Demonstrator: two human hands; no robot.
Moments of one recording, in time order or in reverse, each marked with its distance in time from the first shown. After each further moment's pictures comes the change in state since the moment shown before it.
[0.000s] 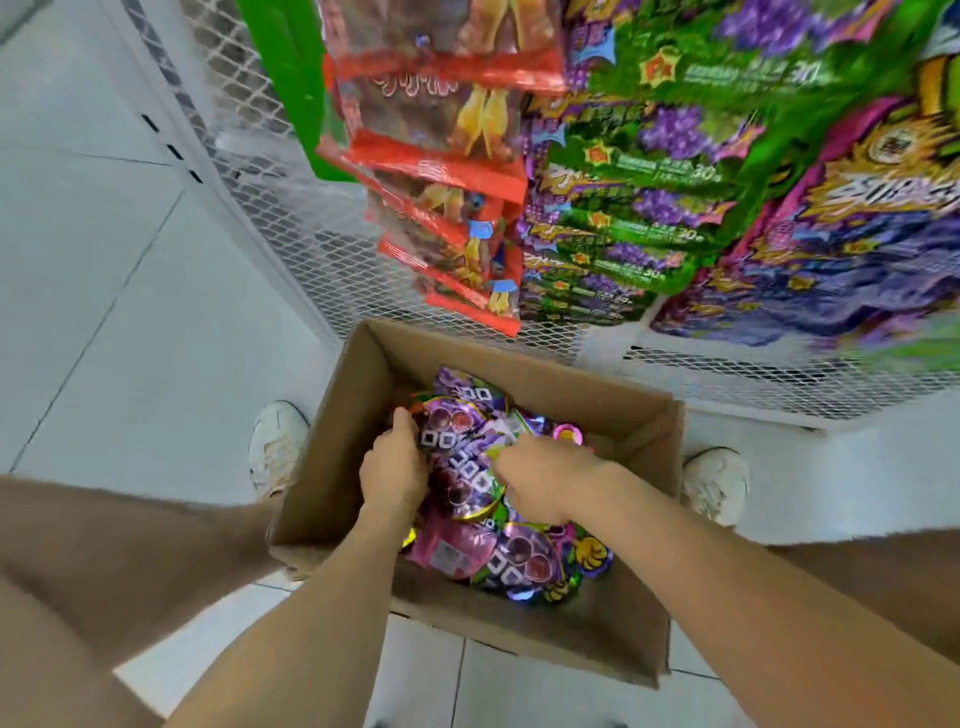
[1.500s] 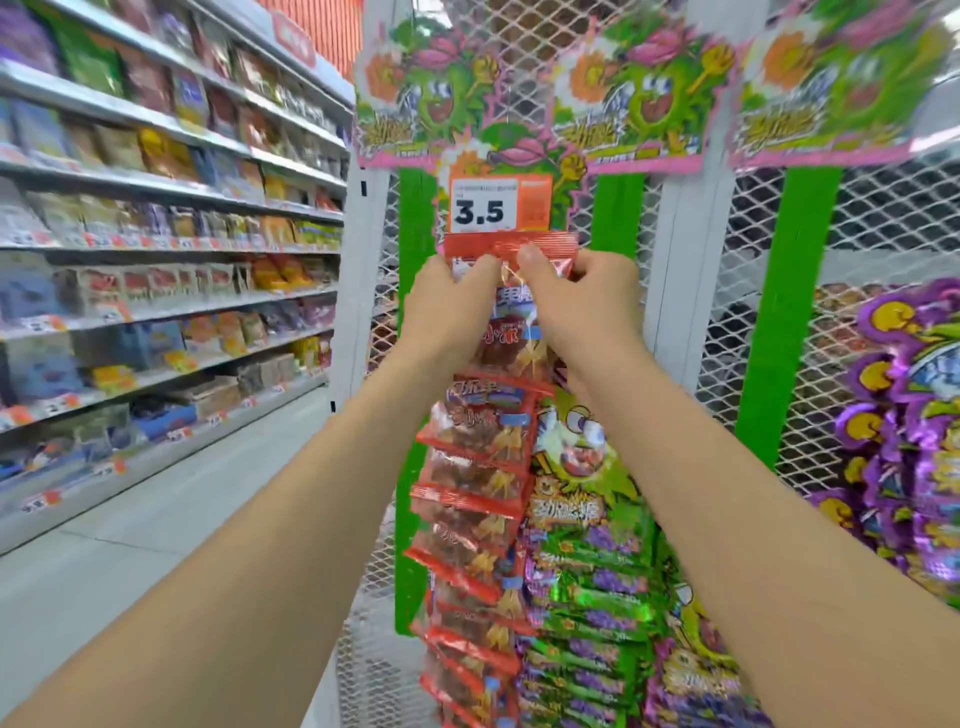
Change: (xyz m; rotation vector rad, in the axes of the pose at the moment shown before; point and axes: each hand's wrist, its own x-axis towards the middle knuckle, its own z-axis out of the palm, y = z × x) left_hand -0.147 0.284 -0.614 -1.040 0.642 0.648; right_hand -0.316 -0.093 -0.474 0.936 1.863 -0.243
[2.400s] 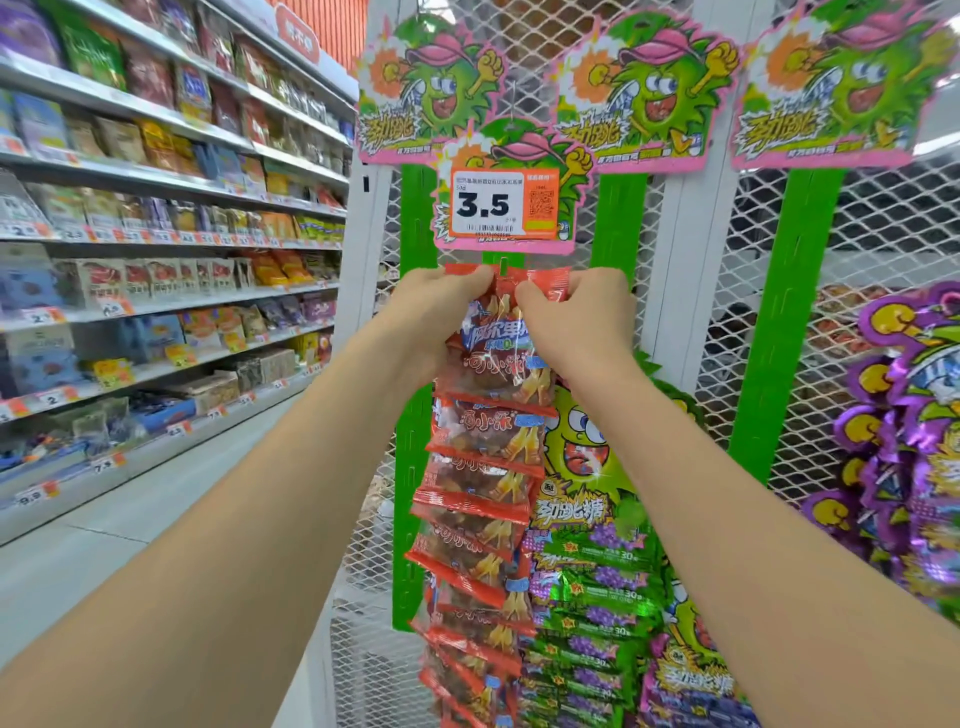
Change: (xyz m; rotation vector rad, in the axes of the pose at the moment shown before) left_hand 0.013 -0.009 -0.012 -0.293 -0.205 -0.280; right_hand 0.001 0.015 0.001 -0.267 -0.025 -0.037
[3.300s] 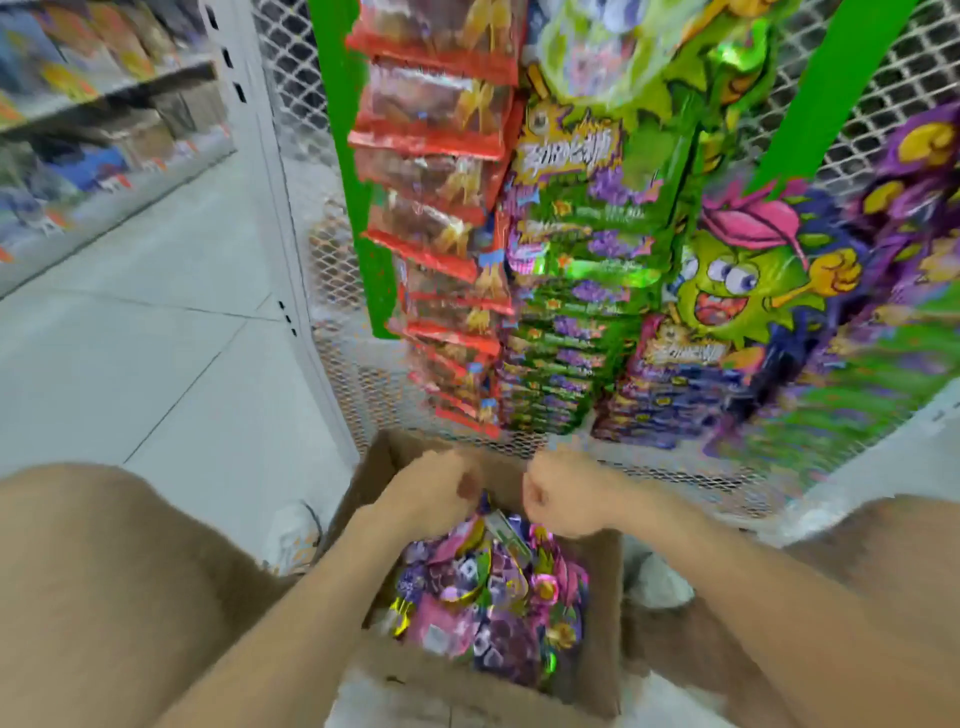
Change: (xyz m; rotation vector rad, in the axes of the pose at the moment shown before) left_hand -0.206 -0.421 -0.049 1.124 -0.725 -0.159; right_hand -0.320 0.259 -0.027 -0.666 -1.473 0.144
